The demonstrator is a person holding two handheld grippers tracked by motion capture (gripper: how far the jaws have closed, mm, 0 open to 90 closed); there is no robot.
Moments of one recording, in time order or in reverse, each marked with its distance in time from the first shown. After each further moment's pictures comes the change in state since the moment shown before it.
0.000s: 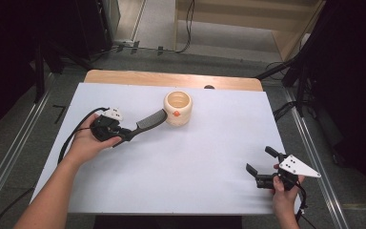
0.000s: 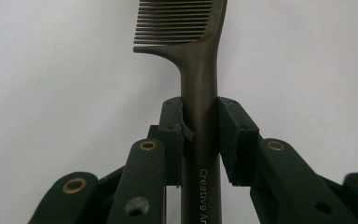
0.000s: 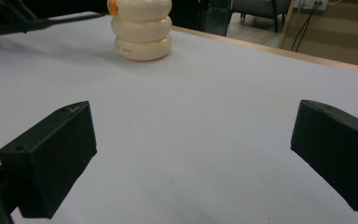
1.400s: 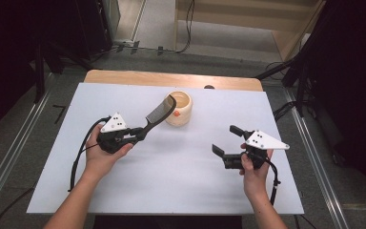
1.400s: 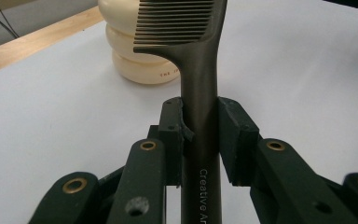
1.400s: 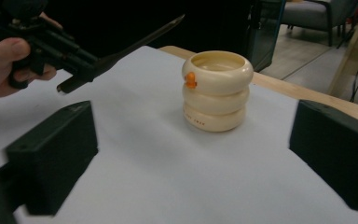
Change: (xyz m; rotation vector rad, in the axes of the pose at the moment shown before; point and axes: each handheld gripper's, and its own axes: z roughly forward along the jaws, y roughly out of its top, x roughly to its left) left arm -0.060 0.007 -0.003 -0.337 0.128 -0.046; right arm 0.062 0.095 0.065 -0.035 0.155 0.010
